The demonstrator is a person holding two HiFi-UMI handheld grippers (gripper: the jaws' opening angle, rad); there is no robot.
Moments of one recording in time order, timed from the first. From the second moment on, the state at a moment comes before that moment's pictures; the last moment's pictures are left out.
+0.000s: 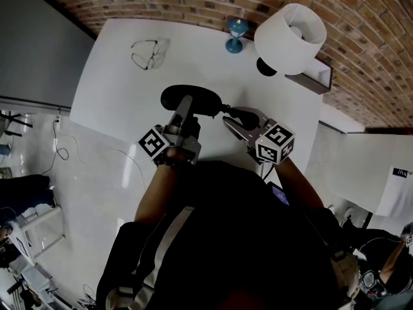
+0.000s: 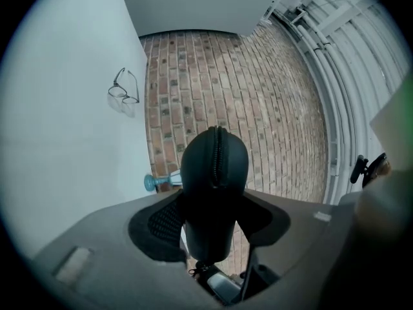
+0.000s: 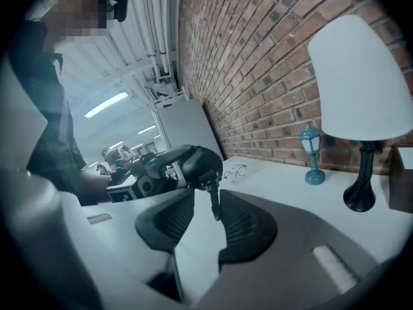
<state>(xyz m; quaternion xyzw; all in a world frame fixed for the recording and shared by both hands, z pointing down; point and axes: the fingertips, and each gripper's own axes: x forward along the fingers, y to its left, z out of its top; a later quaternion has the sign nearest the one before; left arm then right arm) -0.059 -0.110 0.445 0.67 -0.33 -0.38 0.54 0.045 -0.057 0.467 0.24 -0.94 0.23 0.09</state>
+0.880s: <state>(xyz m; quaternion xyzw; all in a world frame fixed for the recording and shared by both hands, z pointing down) -0.056 -0.121 0.430 0.66 -0.32 -0.41 0.54 0.003 -0.058 0.474 0.26 -0.94 0.15 0.14</state>
